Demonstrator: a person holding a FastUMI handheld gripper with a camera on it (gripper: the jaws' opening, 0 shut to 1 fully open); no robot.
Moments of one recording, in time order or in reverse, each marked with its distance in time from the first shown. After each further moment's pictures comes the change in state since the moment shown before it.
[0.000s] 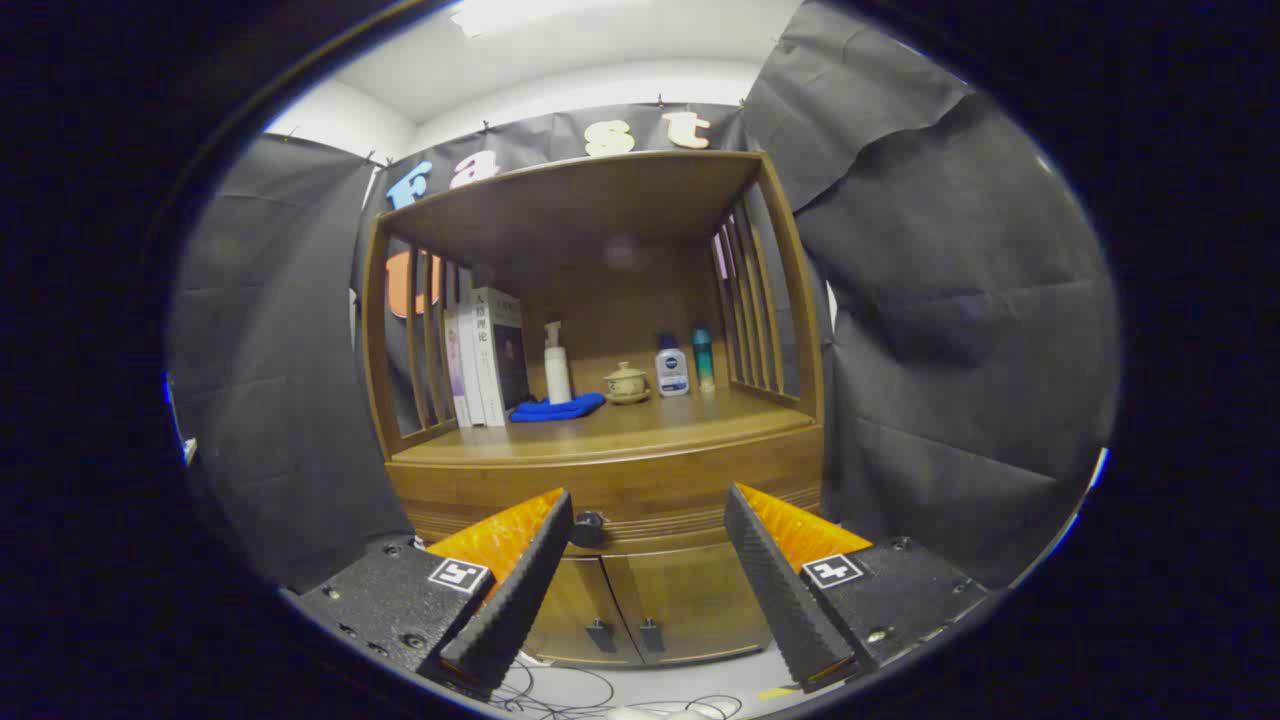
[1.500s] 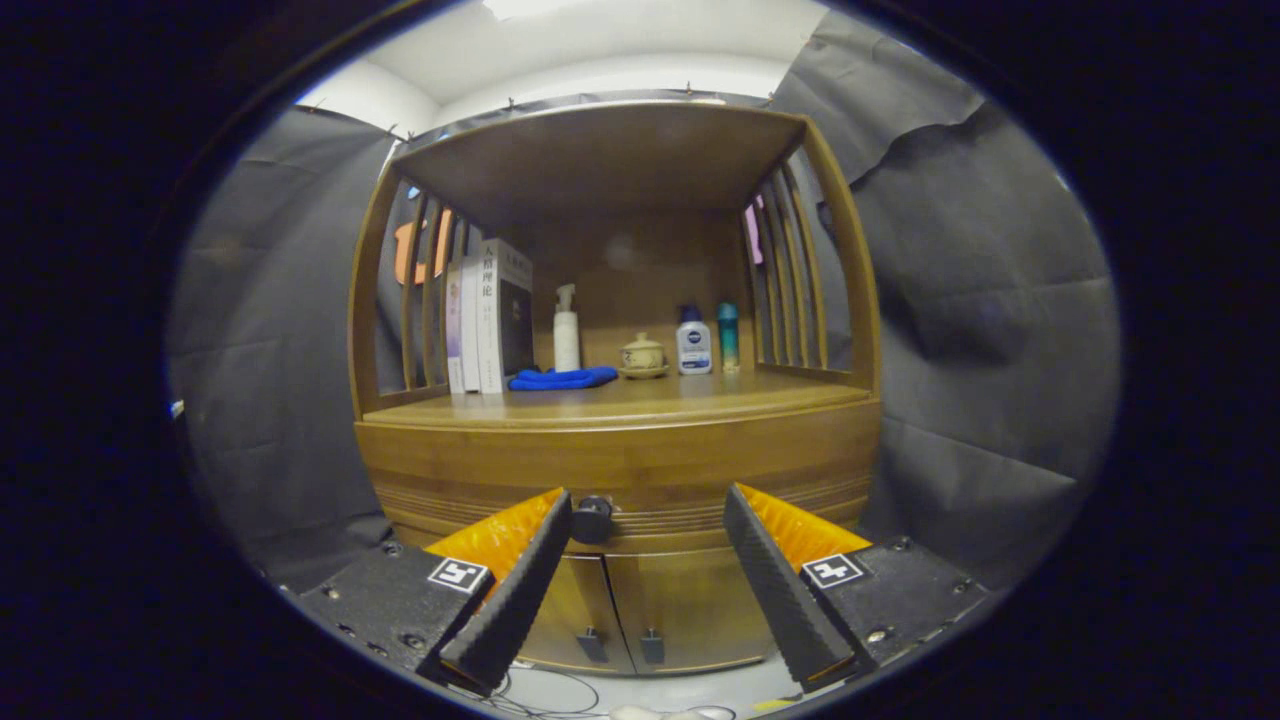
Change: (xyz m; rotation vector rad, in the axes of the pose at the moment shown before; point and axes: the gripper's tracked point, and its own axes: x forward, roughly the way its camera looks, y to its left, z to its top) arm 0.091 0.024 -0.051 -0.081 0.020 0.012
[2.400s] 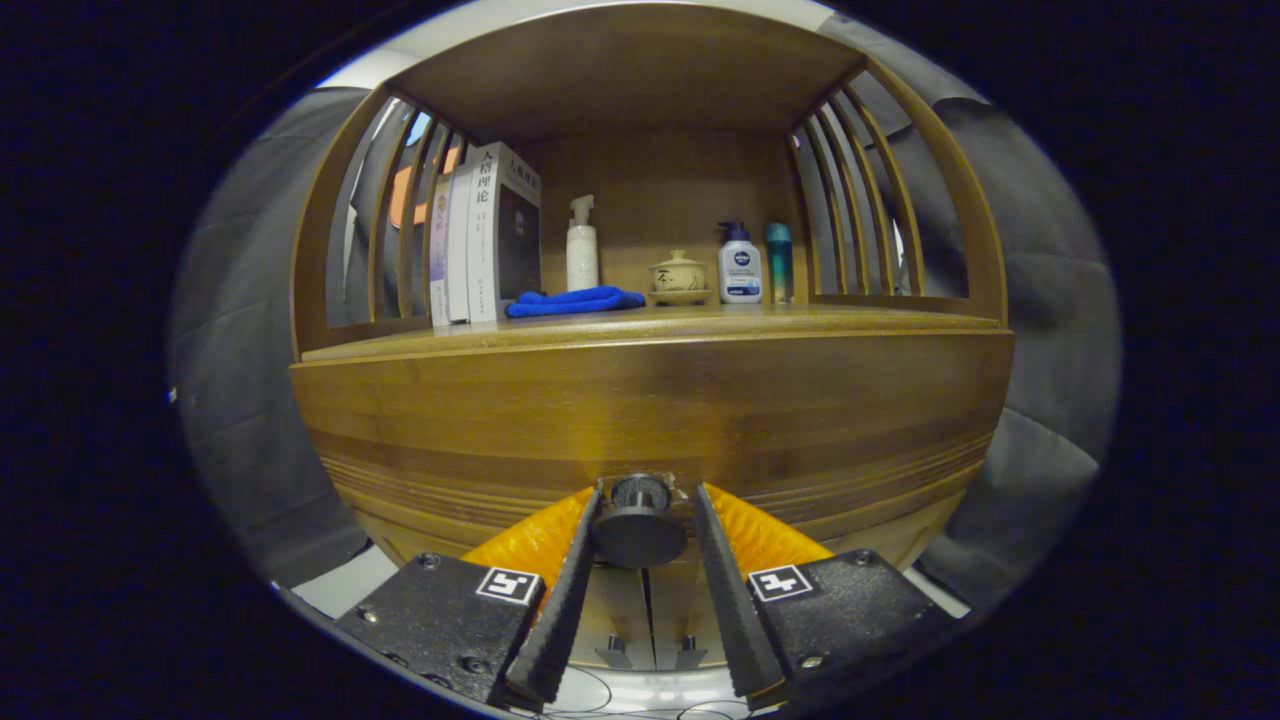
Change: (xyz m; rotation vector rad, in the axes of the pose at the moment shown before) arm 0.094 0.043 -0.059 0.014 0.136 0.025
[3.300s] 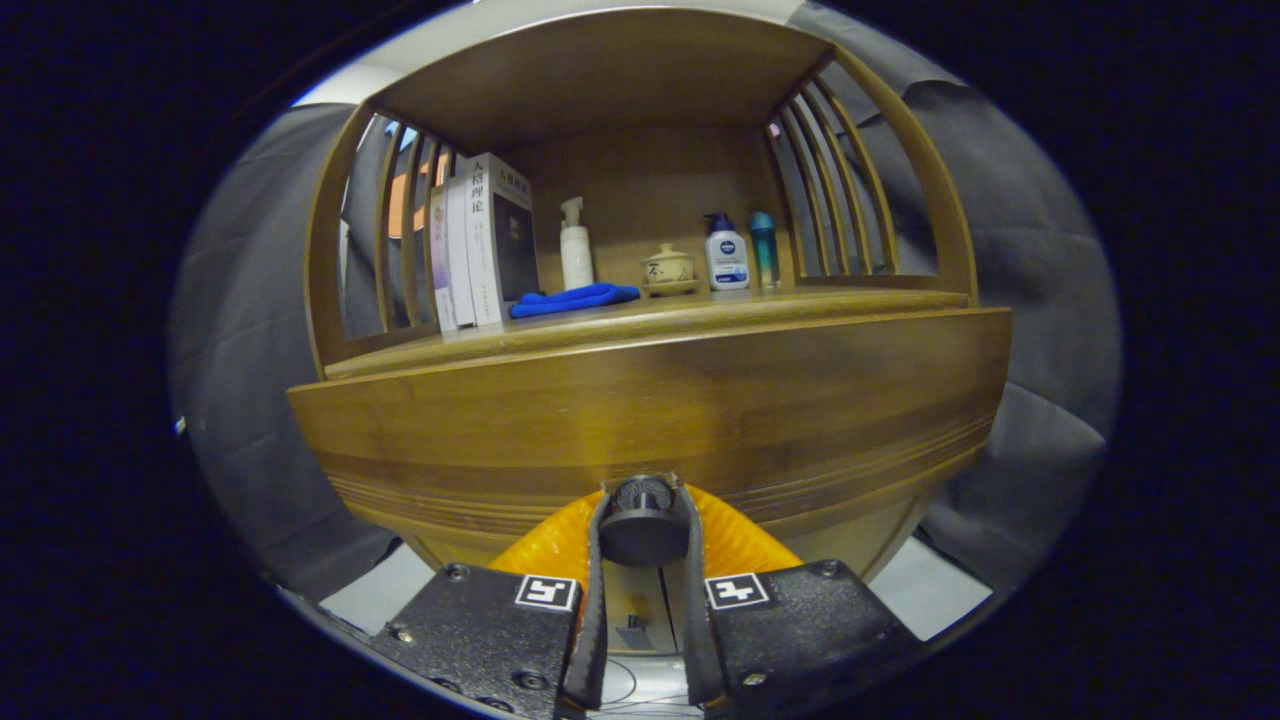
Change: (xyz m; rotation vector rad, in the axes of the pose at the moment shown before) arm -0.037 -0.001 -0.010 0.051 0.038 0.002
